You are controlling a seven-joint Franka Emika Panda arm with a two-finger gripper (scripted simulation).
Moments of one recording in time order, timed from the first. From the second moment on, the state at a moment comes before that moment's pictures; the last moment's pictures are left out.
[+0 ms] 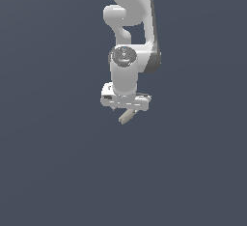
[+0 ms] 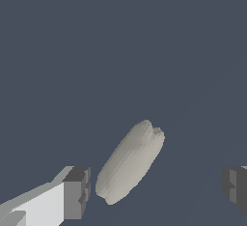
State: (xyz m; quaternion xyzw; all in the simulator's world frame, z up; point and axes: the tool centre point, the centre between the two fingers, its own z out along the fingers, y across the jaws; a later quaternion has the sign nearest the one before) arm -0.030 0.007 0.131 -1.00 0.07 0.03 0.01
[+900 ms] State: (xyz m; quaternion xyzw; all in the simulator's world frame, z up) arm -0.054 0.021 0.098 -0.96 0.28 0.01 0.00
